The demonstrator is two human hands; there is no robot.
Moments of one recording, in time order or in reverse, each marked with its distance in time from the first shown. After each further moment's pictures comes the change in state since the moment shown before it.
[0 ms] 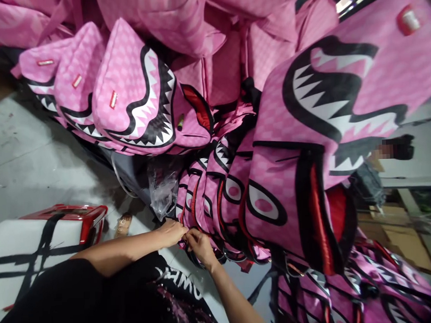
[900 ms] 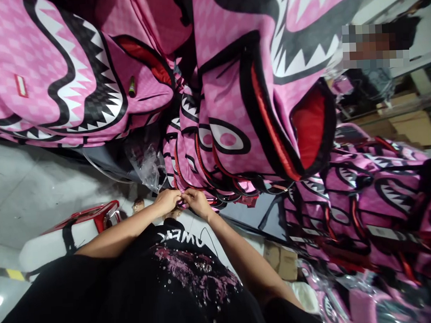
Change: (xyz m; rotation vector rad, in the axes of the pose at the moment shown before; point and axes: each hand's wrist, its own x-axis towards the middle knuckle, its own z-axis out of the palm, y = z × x) left_hand -0.012 0.016 -0.018 0.032 0.011 -0.131; right_hand -0.003 0.004 0.012 0.262 0.161 -0.038
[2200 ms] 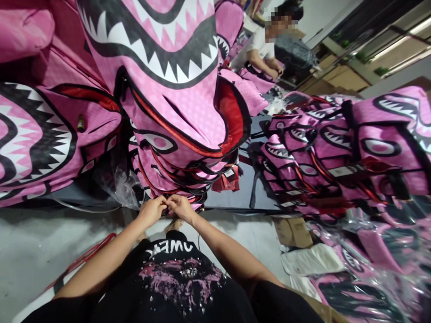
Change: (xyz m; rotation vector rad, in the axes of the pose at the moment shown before) left_hand 0.000 0.045 -0.015 0.353 -0.072 0.020; right_hand -0.020 0.007 -0.004 0.285 0.131 -0.021
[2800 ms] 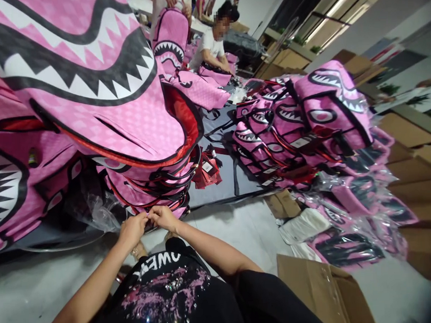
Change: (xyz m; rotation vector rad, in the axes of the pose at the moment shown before) left_hand 0.004 0.013 -0.009 0.142 -0.090 -0.004; right_hand 0.004 0.012 0.000 0.090 0.033 -0.024
